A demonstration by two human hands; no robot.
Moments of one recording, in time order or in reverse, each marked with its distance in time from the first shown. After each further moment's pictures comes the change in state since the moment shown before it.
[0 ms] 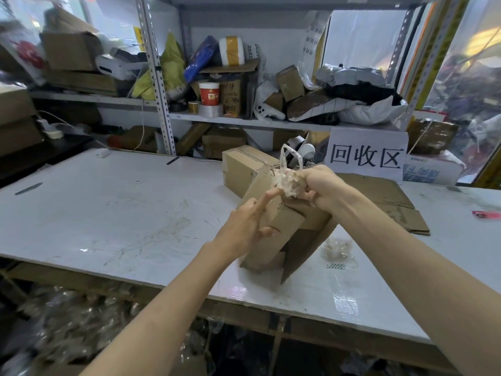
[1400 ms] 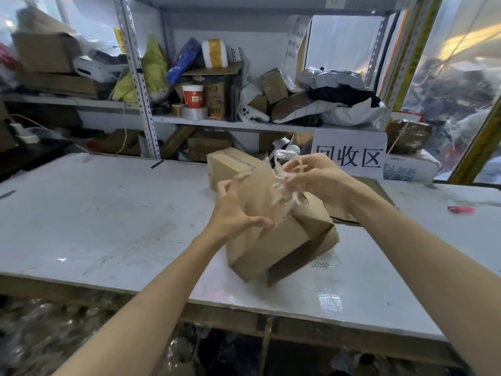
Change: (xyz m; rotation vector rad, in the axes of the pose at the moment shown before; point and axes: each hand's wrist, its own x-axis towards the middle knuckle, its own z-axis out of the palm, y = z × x) left_hand 0.025 0.008 -0.006 -0.383 0.131 -0.220; right_hand -0.013 -0.013 -0.046 -0.427 -0.301 -0.355
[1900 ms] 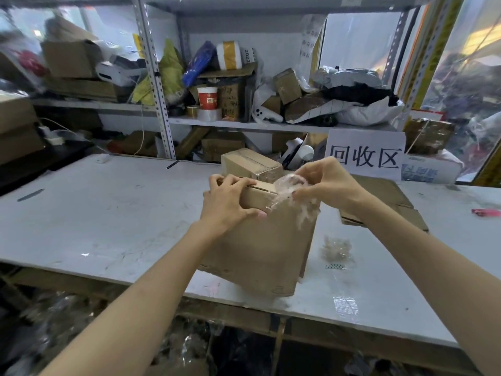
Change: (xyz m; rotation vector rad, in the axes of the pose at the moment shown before) left_hand 0.003 -0.003 -0.037 0.612 0.063 0.055; right_hand -0.002 0.008 0.014 -0.245 0.051 -0.134
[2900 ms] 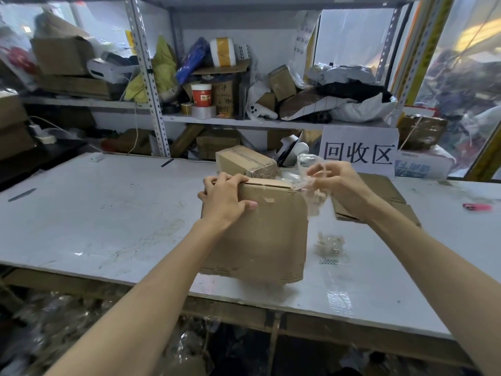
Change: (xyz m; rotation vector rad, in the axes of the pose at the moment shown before) left_hand 0.003 0.011 0.011 -0.079 0.057 -0.112; right_hand -0.013 0.026 -0.019 0.270 0.084 0.102
